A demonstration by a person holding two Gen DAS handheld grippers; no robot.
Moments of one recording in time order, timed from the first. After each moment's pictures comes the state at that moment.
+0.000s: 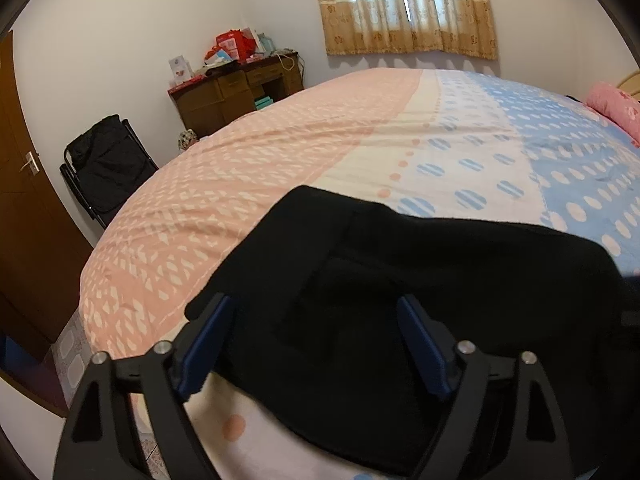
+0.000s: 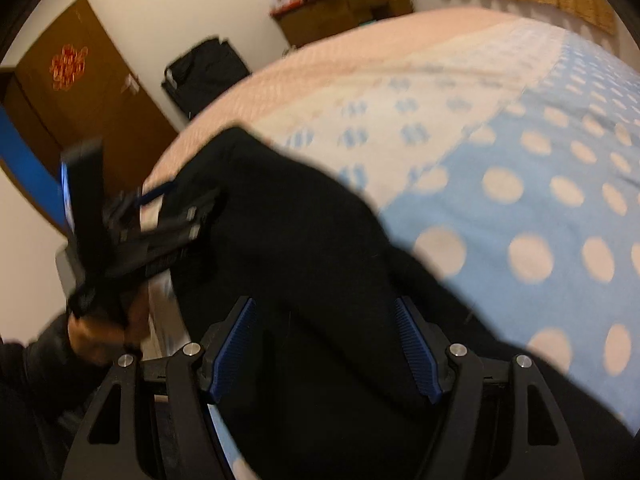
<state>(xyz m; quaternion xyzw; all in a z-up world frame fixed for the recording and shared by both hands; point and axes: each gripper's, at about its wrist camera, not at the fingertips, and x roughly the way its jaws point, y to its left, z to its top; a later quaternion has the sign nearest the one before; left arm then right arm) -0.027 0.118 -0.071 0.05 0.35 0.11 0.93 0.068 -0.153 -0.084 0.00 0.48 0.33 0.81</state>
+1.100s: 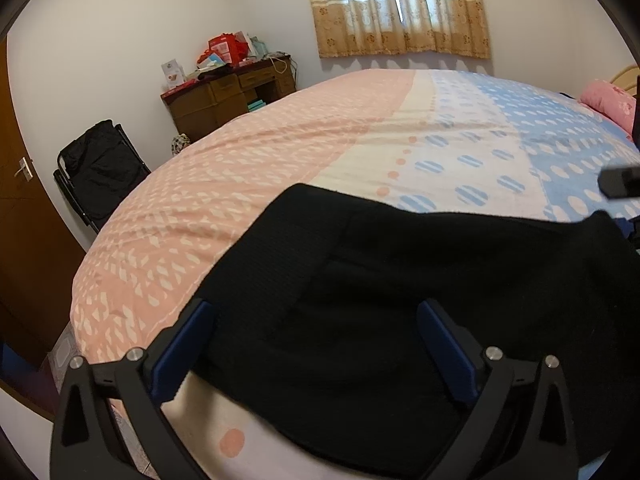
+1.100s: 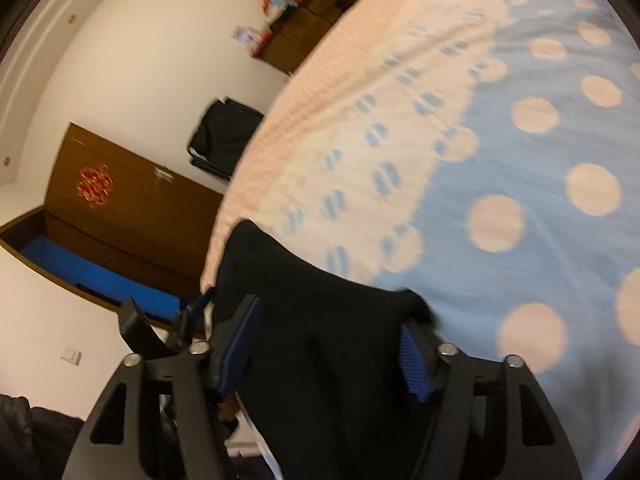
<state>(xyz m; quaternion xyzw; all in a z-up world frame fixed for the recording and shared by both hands) -0.018 0.121 -0.077 0.06 0.35 0.10 0.93 0.167 -0.200 -0.097 0.22 0.52 0.33 0.76</state>
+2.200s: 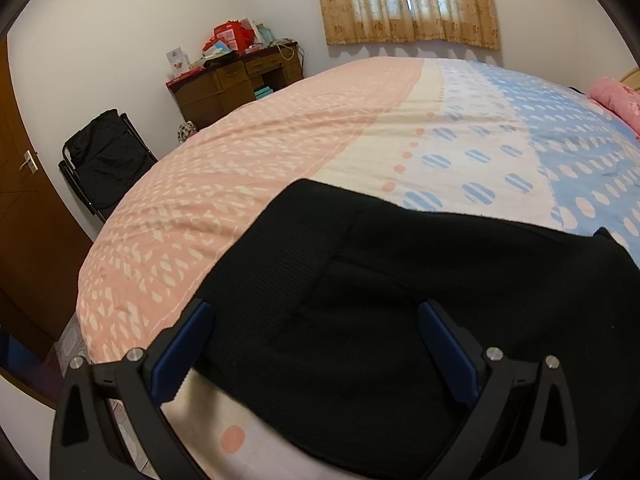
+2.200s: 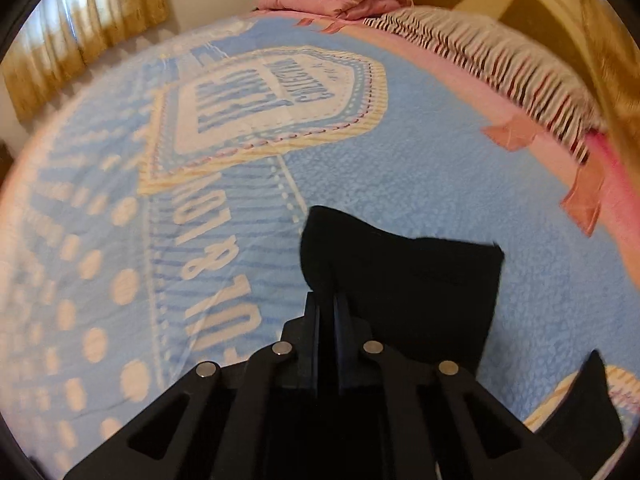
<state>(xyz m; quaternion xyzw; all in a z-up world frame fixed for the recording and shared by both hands) -0.012 0.116 -0.074 0.05 0.37 0.12 0.92 0.019 -0.548 -0.052 0.24 0.43 -0.32 0.81</state>
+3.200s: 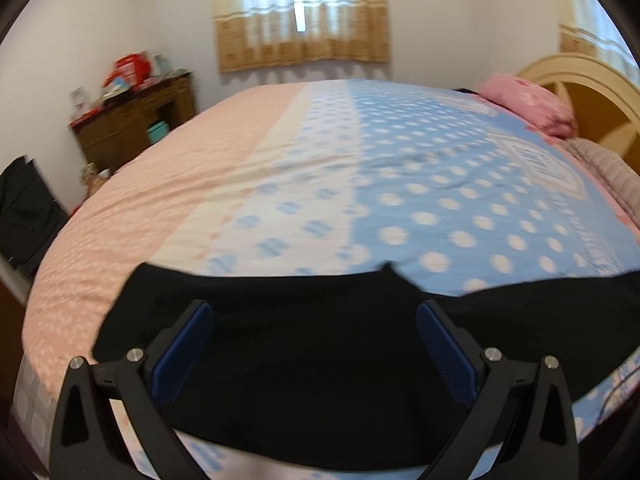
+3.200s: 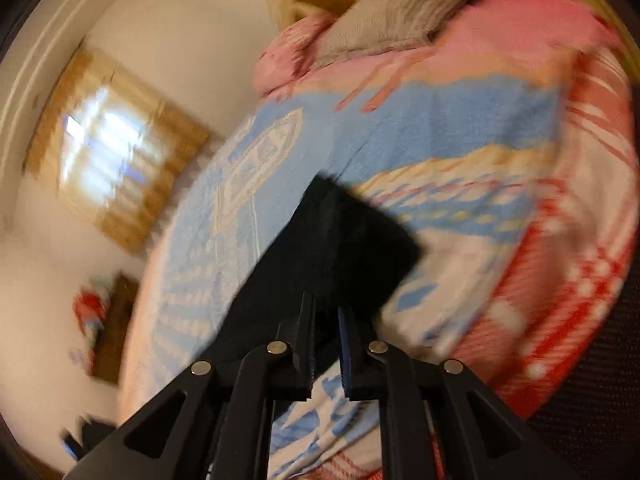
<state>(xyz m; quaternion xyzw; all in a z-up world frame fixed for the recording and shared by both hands) -0.044 0.008 -0.002 0.06 0.36 -0.10 0.93 -0.297 -0.567 -0.050 0.46 0.20 -0.26 0.83</state>
